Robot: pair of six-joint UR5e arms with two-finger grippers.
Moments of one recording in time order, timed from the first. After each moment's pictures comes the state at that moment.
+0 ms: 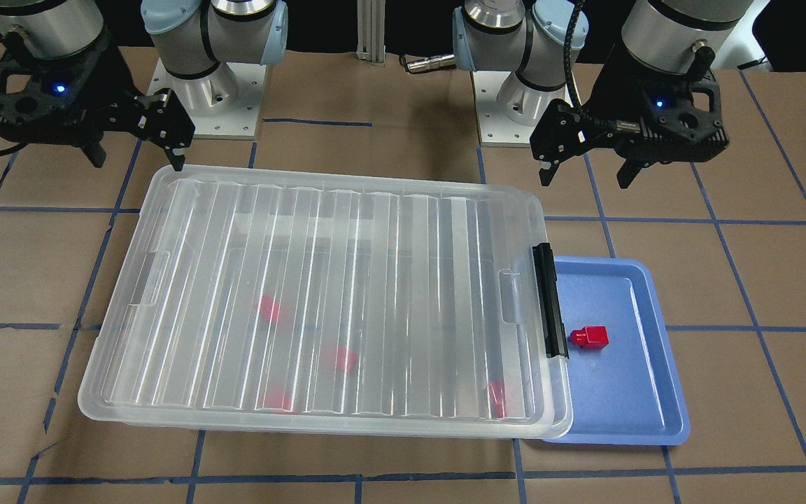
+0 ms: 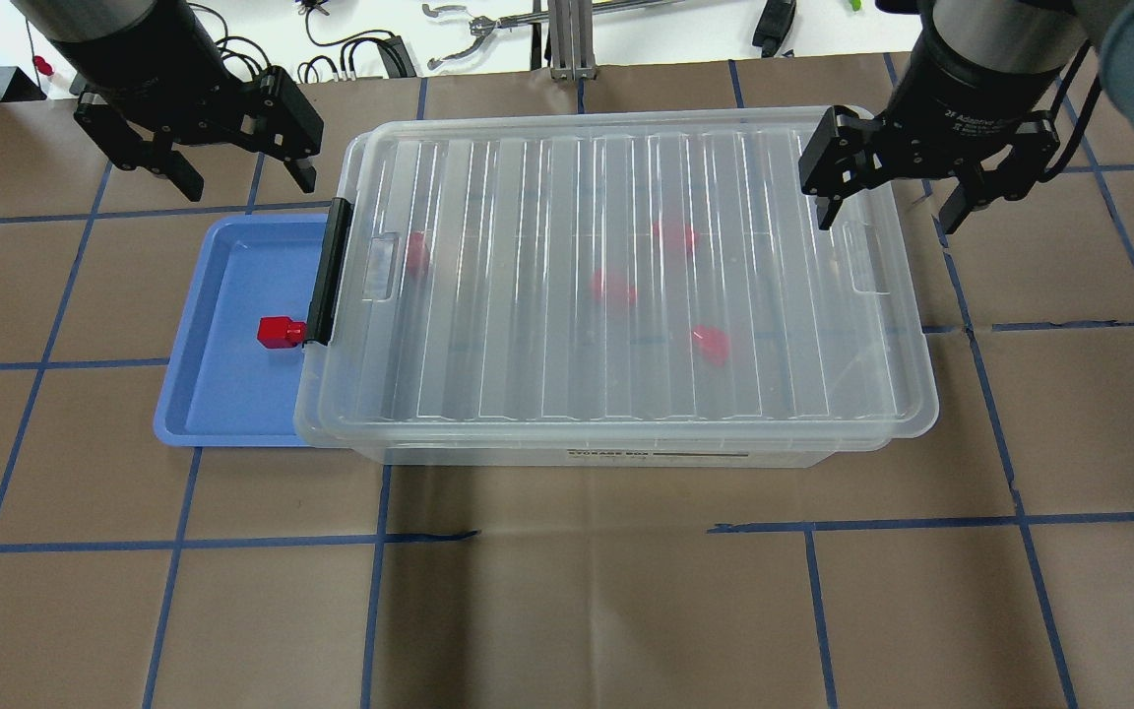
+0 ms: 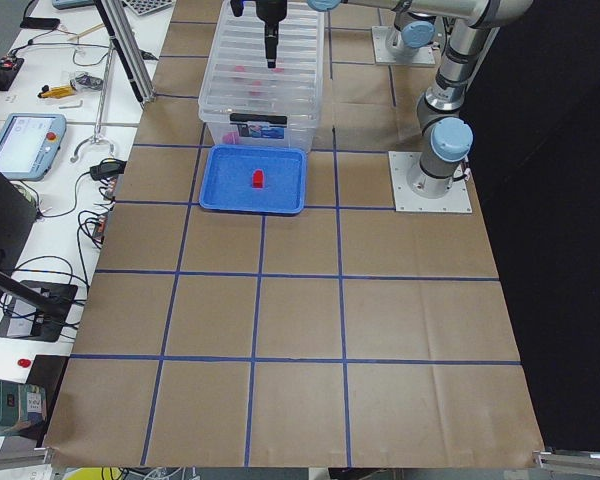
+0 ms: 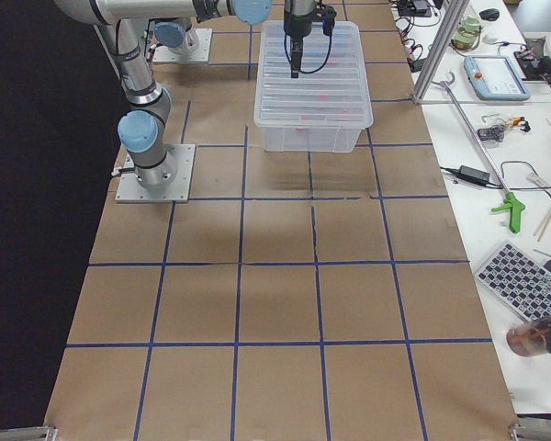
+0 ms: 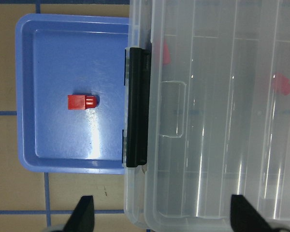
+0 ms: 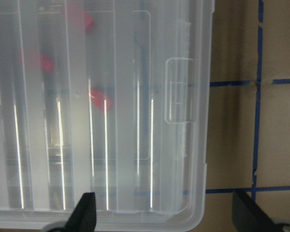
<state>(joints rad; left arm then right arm) -1.55 -1.62 -1.41 -1.65 1.55 0.01 1.49 -1.60 1.54 -1.52 -1.56 -0.05</state>
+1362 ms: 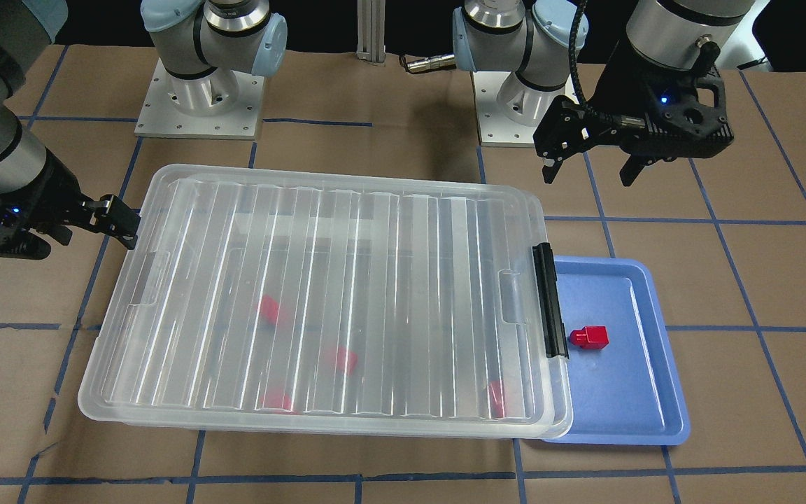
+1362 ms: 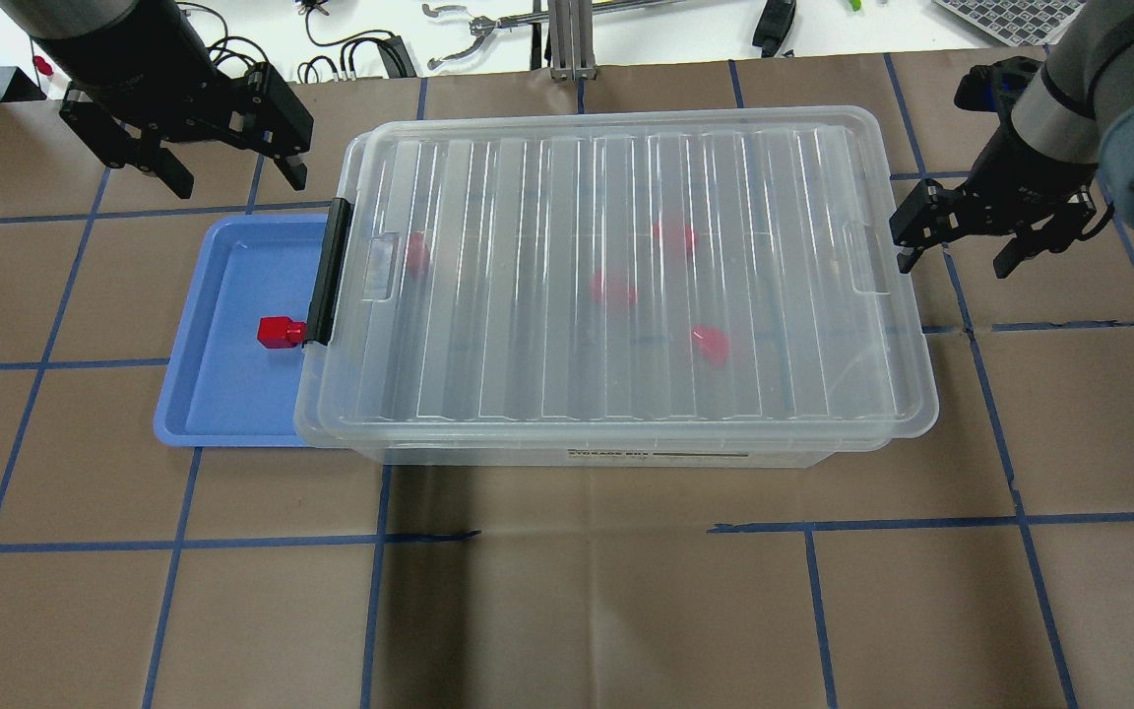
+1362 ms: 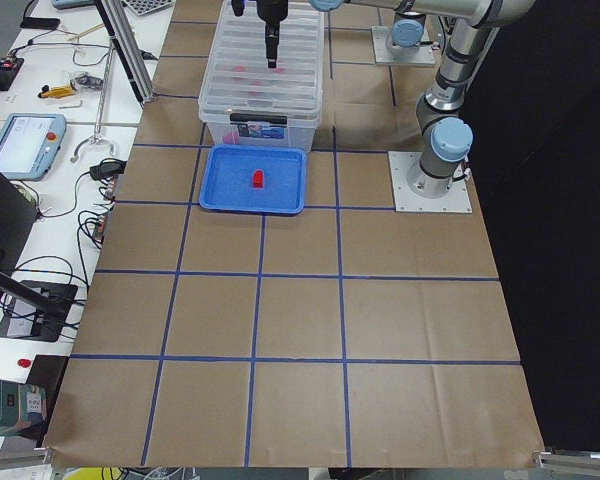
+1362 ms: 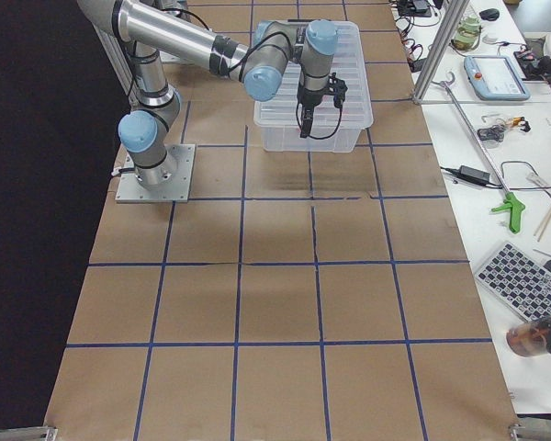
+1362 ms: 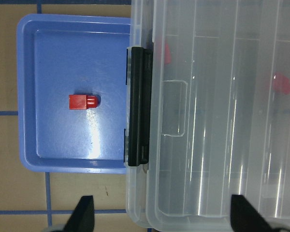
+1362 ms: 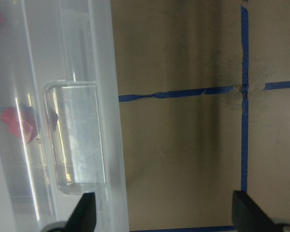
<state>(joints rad) -1.54 -1.61 -1.42 -1.65 1.54 0.02 1.33 -1.48 1.77 -1.78 -1.54 -0.16</state>
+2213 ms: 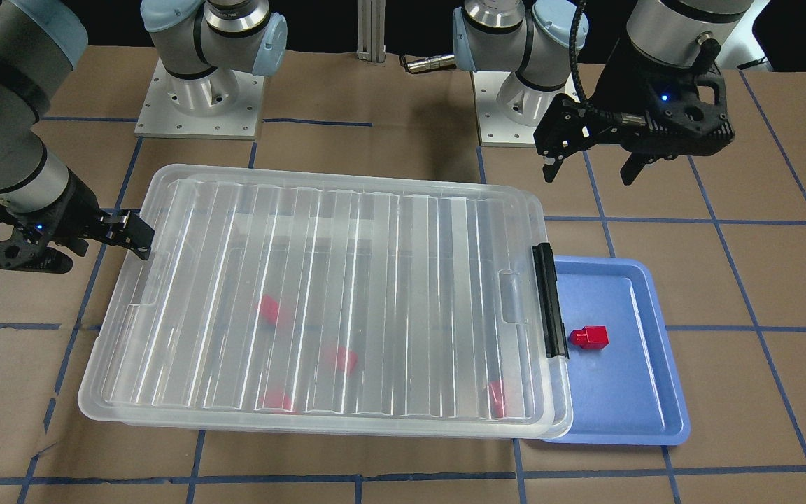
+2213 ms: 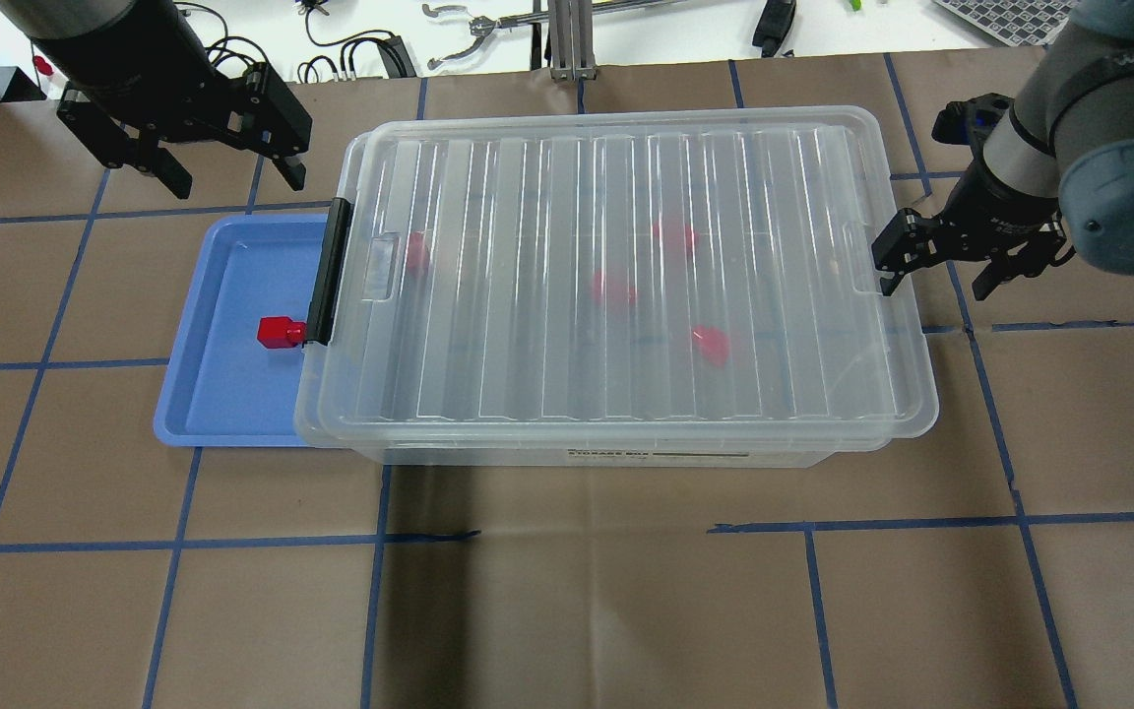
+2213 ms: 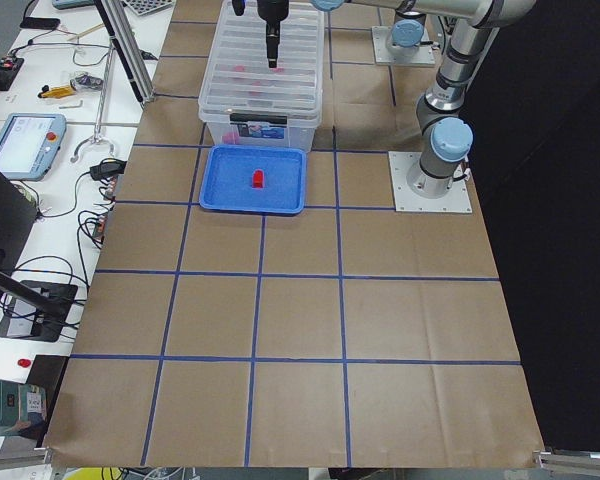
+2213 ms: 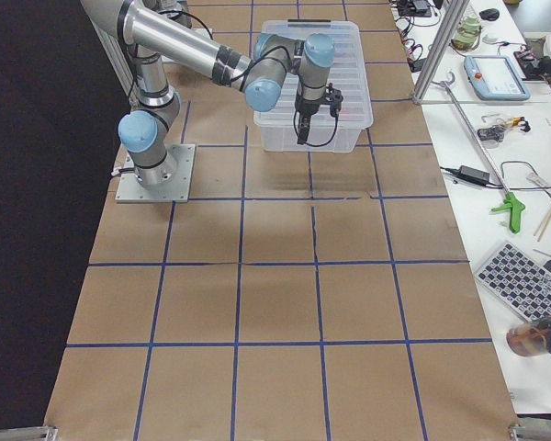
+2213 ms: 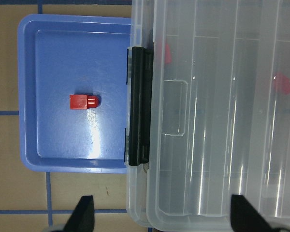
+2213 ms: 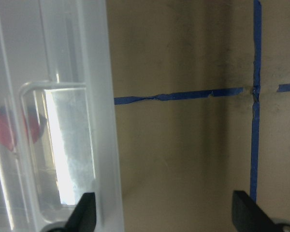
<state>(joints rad) -1.54 -1.61 -1.42 -1.65 1.54 0.03 1.33 -1.46 1.82 -1.86 -1.54 -0.16</state>
